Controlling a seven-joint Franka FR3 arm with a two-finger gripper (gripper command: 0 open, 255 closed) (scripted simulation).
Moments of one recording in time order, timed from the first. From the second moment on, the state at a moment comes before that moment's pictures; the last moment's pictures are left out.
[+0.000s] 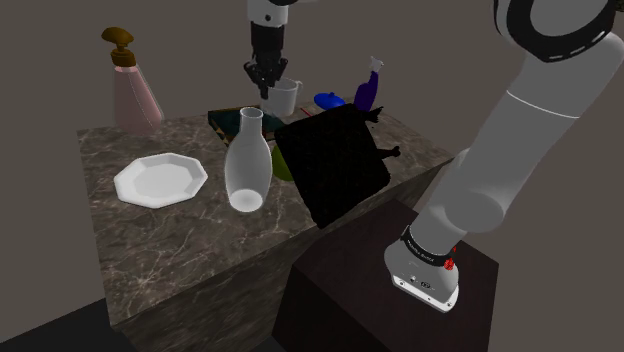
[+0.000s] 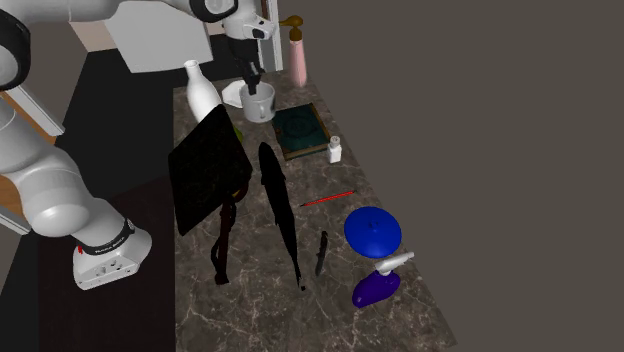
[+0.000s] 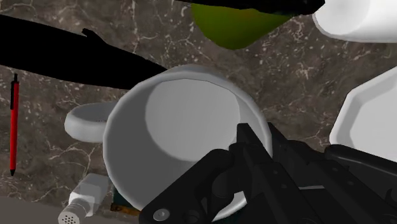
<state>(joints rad) 0.12 0.02 0.09 -1.85 -0.04 1.82 0.20</state>
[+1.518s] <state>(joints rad) 0.20 0.04 0.17 -2.03 -0.04 2.01 0.36</state>
